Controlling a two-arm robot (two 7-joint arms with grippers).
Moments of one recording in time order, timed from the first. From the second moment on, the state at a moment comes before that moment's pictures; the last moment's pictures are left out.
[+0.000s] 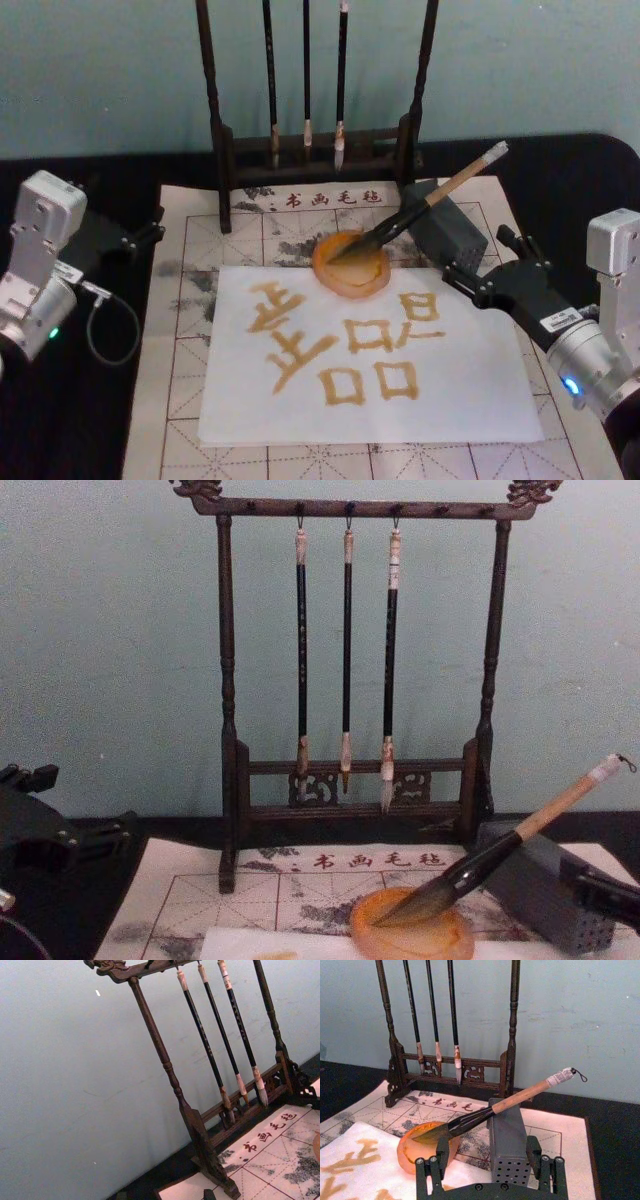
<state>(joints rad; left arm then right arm) -0.20 0.60 0.45 -1.41 -0.25 -0.12 0.03 0.02 0.58 -0.46 -1.58 0.55 -0.16 0.02</state>
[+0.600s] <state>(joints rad) -0.20 0.60 0.45 -1.41 -0.25 -0.12 0.03 0.02 0.58 -0.45 -1.58 0.56 -0.15 0.03</state>
